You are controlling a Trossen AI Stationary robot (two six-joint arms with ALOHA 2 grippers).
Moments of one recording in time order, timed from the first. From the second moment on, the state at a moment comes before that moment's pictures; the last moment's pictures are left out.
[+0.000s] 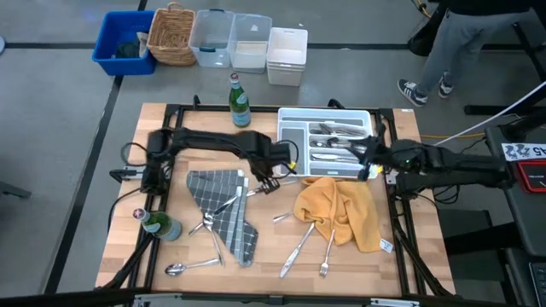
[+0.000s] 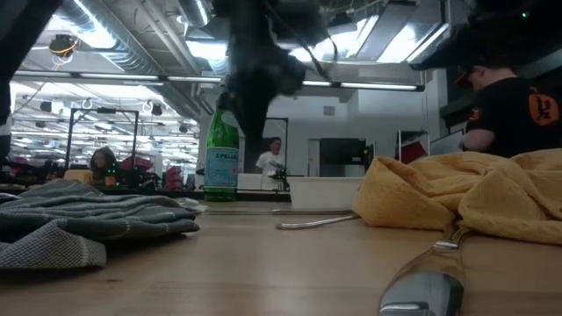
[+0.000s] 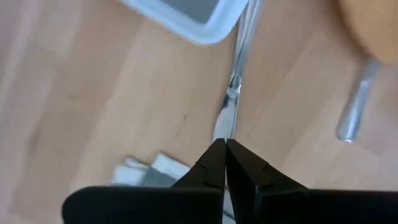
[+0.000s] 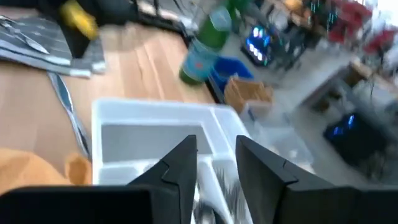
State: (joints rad) left arm 0.09 1.98 1.68 -1.12 -0.03 -0.40; right arm -0.02 0.55 0.60 -0.42 0.45 -0.26
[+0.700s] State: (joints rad) left arm 0.11 1.73 1.00 -0.16 0.02 -0.50; right arm -0.13 0.59 0.51 -0.25 0.26 -0.13
